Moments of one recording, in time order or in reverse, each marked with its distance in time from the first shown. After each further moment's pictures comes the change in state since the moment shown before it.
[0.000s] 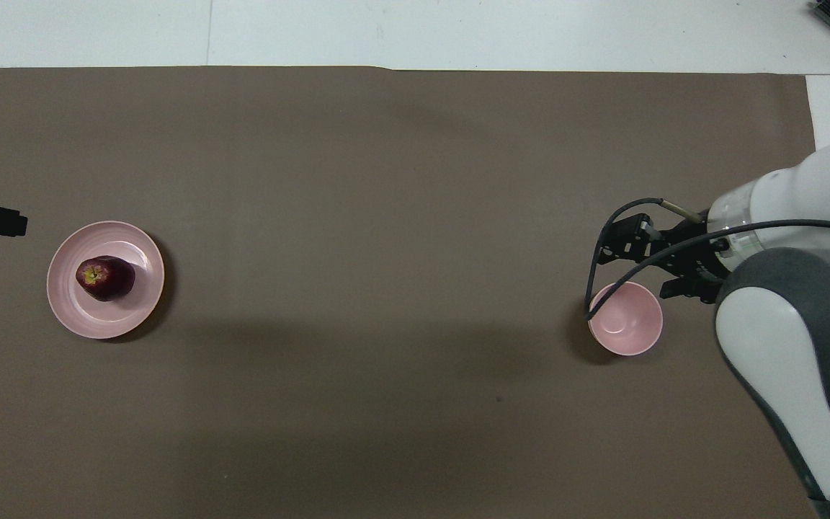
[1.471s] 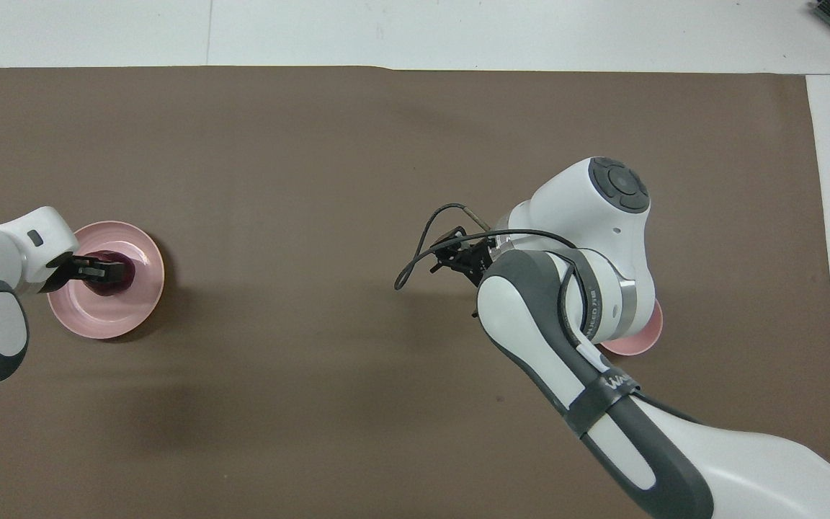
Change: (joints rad) left arm 0.050 0.098 -0.009 -0.409 -0.078 0.536 0.127; right arm 0.242 0.244 0.000 0.007 0.219 0.213 0.277
